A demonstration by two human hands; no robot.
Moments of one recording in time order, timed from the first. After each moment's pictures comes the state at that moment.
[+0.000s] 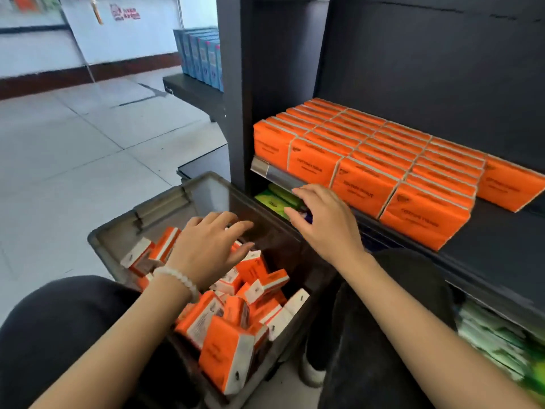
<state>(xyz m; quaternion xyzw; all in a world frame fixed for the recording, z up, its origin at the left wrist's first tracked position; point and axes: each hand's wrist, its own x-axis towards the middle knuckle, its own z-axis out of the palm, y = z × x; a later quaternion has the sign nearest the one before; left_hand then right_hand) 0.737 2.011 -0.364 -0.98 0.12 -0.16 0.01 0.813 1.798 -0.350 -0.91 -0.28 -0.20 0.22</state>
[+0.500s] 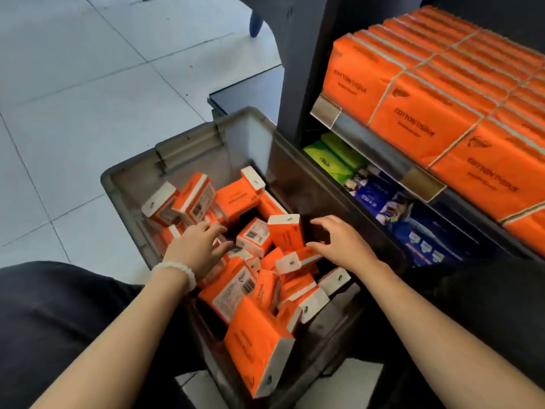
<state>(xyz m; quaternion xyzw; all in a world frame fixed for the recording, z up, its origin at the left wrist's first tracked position) 0.749 2.107 -0.517 -0.97 -0.15 0.10 -0.13 0.869 1.844 -0.506 -0.93 -0.23 0.20 0.20</state>
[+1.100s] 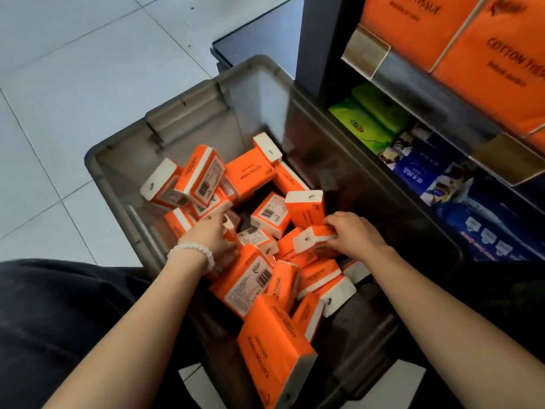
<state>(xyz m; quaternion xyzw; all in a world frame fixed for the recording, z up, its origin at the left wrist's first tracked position) 0.776 2.123 -0.567 -0.90 -0.24 0.26 -0.24 0.893 1.864 -0.587 -0.92 -0.29 0.25 0.04</state>
